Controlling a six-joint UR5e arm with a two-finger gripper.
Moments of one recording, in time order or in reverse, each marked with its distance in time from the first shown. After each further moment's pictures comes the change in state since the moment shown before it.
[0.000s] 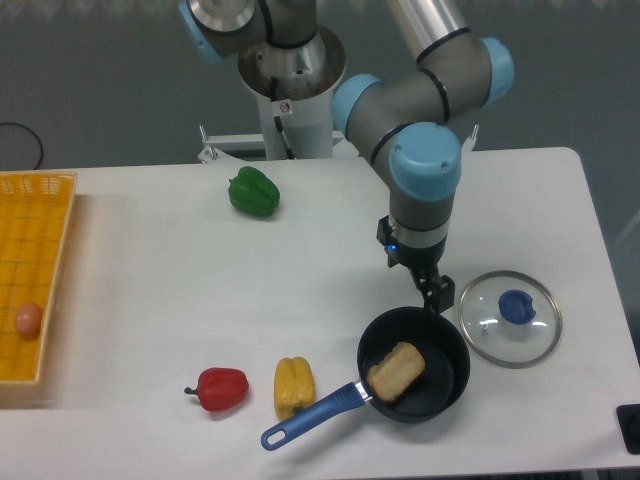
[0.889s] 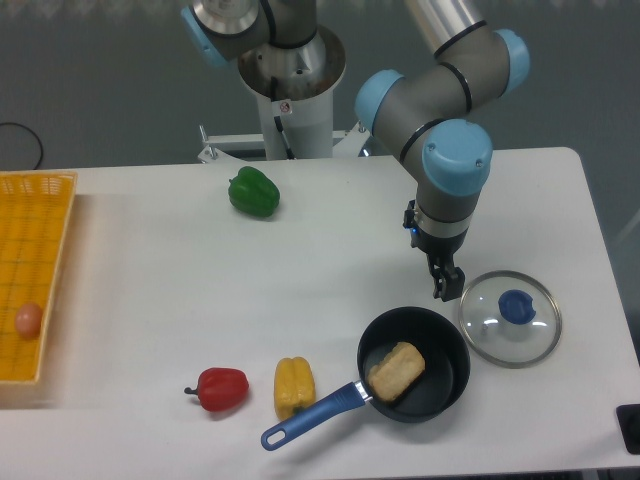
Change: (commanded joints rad) arm 0.028 -0.003 -0.028 -0.011 0.003 0.290
